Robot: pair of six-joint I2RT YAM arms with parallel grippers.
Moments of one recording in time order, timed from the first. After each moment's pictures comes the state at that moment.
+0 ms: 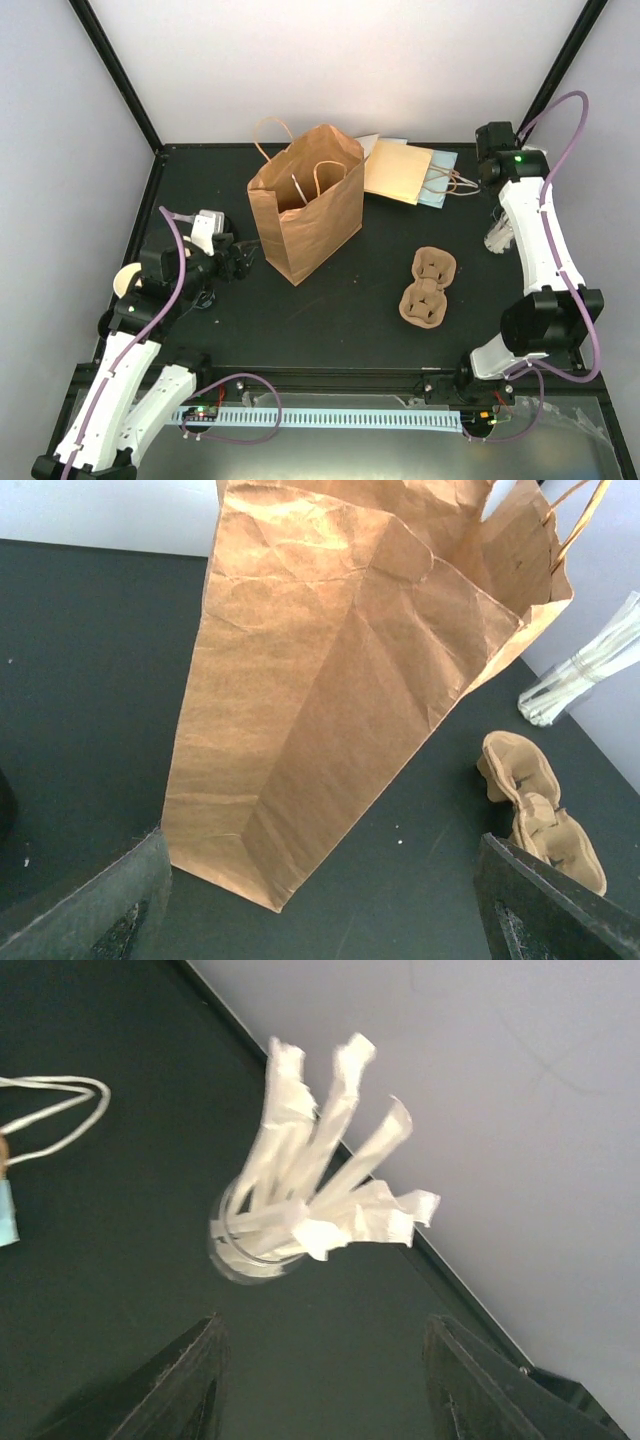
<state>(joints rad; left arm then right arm) -0.24 0.63 0.79 -0.56 0.35 -0.28 0.06 1.55 1.68 -1.26 0.67 0.53</state>
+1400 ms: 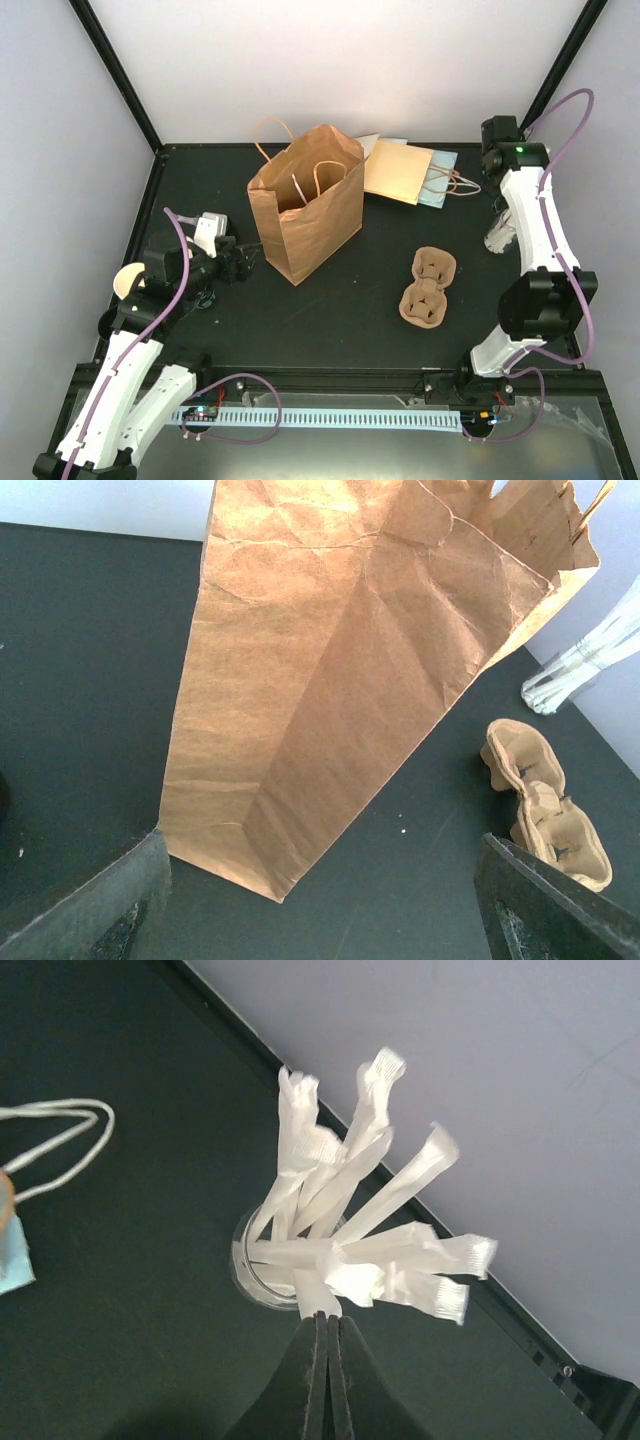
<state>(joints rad) -0.24 0.63 0.76 -0.55 0.37 -0.27 0.00 1.65 1.69 -1.21 0.63 0.58</state>
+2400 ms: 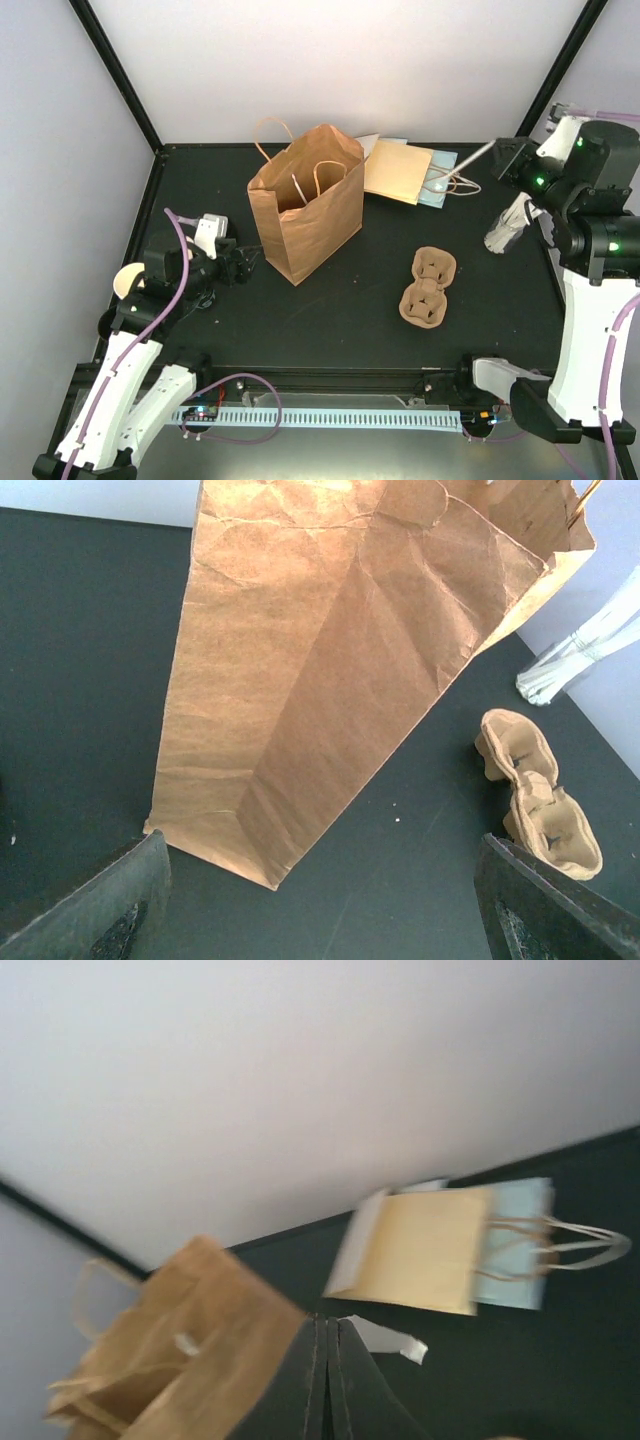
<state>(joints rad) -0.24 0.63 0.76 -0.57 0.38 -0.27 0.00 1.16 1.90 -1.11 -0.15 0.45</state>
